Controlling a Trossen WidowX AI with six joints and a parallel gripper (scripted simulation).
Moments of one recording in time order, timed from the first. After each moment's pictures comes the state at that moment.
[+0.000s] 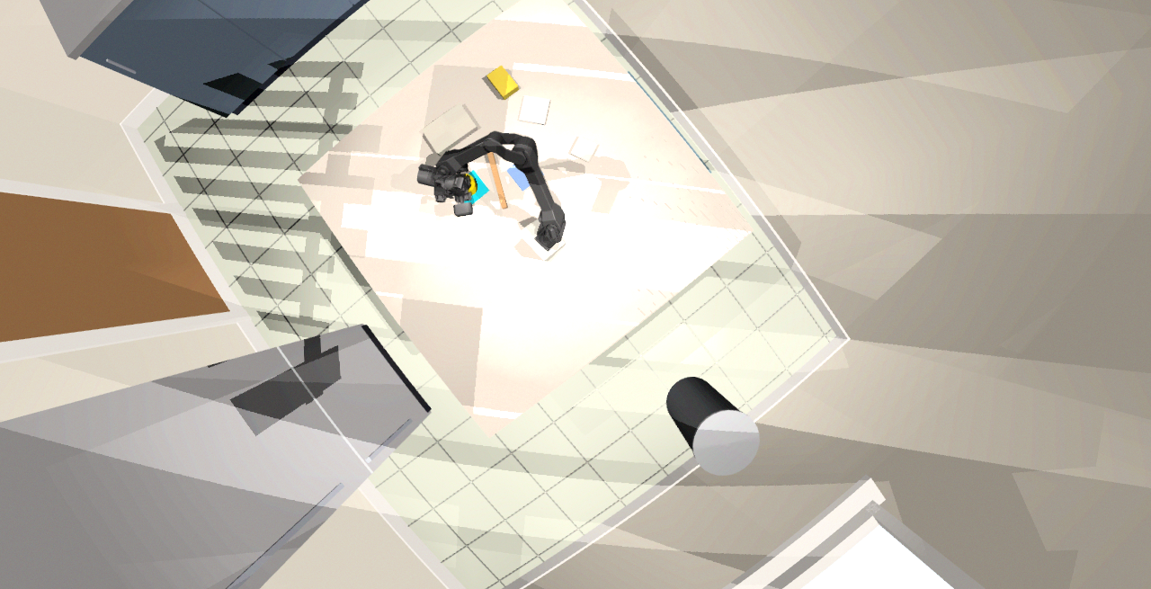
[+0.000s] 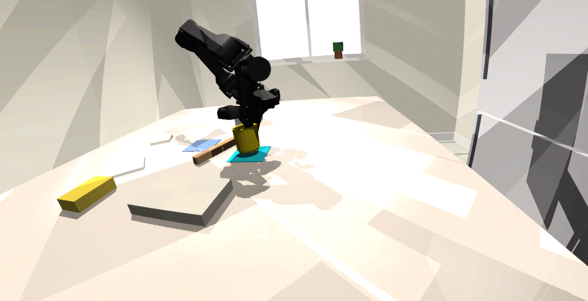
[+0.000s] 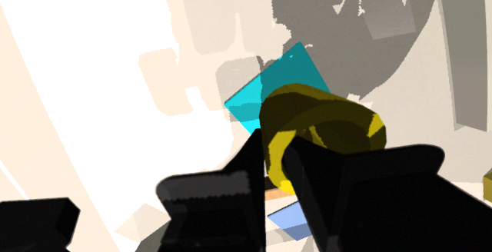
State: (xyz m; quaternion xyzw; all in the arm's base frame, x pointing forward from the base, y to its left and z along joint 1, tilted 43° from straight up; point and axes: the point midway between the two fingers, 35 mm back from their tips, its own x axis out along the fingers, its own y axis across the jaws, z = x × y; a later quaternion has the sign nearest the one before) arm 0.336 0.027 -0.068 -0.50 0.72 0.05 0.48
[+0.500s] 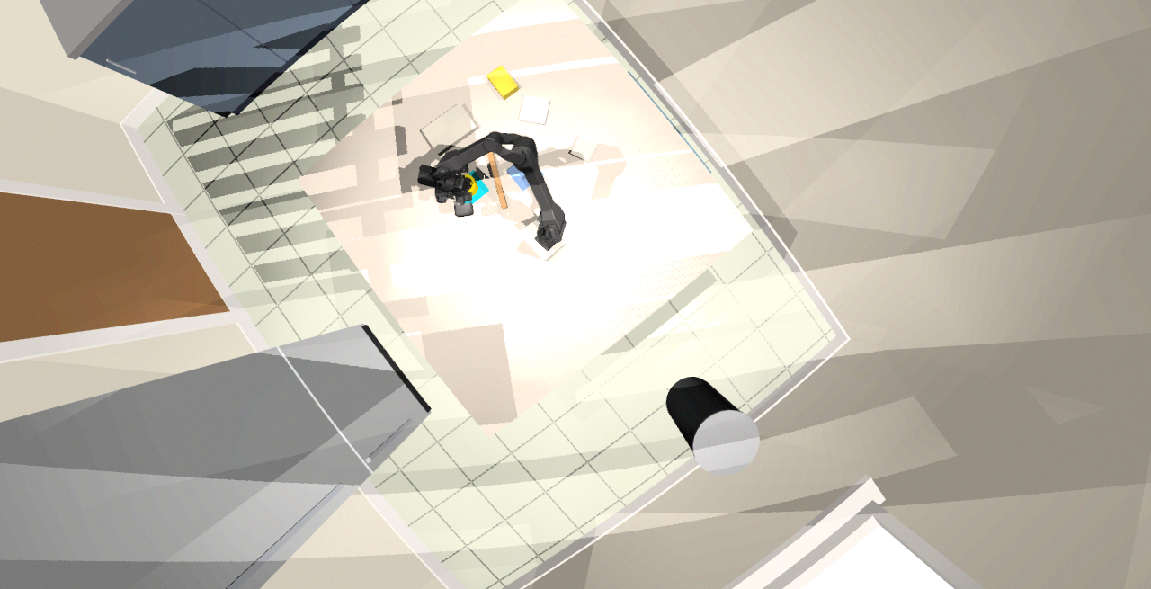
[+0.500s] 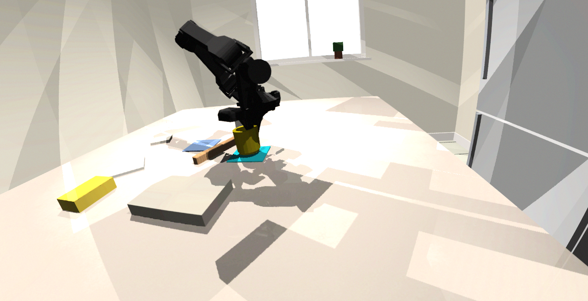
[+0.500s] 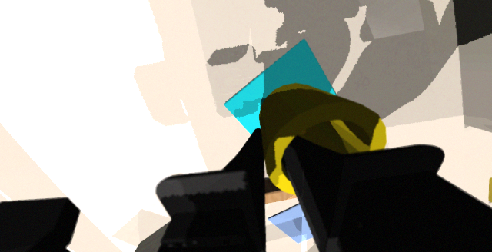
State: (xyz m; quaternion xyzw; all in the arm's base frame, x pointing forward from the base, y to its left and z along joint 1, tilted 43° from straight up) arm 0.334 0.024 -0.072 -0.50 0.72 0.05 0.48
